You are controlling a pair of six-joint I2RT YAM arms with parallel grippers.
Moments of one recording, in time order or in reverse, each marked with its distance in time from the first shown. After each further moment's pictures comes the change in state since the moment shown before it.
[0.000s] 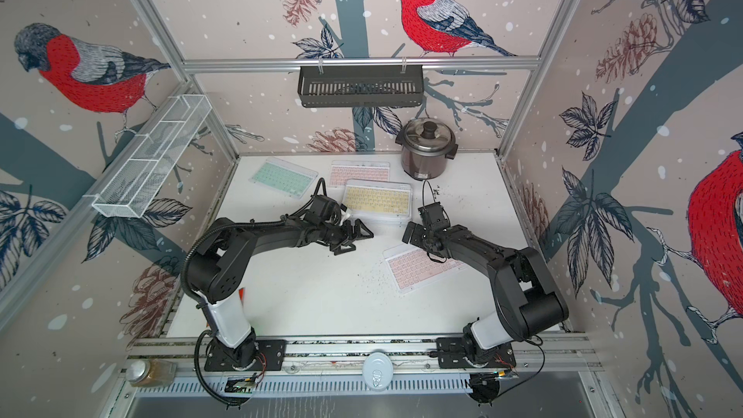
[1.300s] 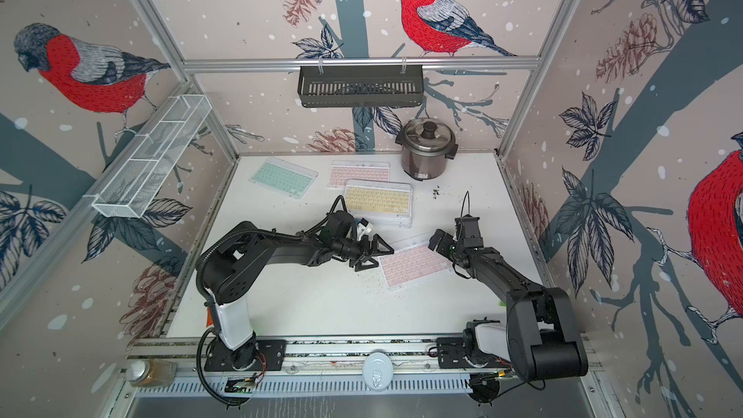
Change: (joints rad) left arm -0.188 0.070 -0.091 0.370 0.088 -0.231; right arm -0.256 -0.220 -0.250 0.105 -0.101 -0.091
